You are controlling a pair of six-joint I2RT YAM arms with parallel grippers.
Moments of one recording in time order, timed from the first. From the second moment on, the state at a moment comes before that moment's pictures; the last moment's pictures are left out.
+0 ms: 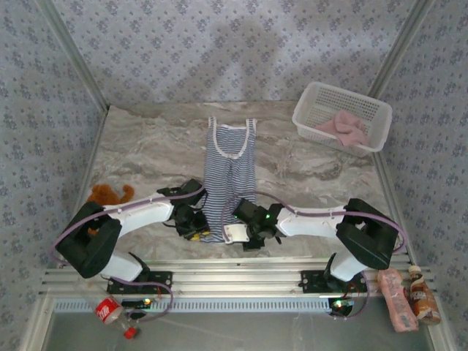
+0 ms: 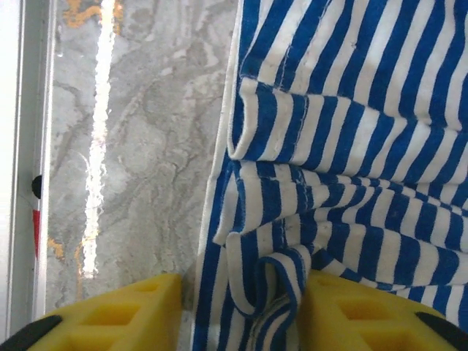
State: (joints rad) left arm -0.71 1.44 0.69 -0.65 0.28 -1.04; right arm 1.06 1.55 0.77 -0.43 -0.08 -0.67
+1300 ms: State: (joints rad) left arm -0.36 1.76 1.42 -0.92 0.36 -0.69; right arm 0.59 1.76 1.38 -0.73 -0.44 -0.72
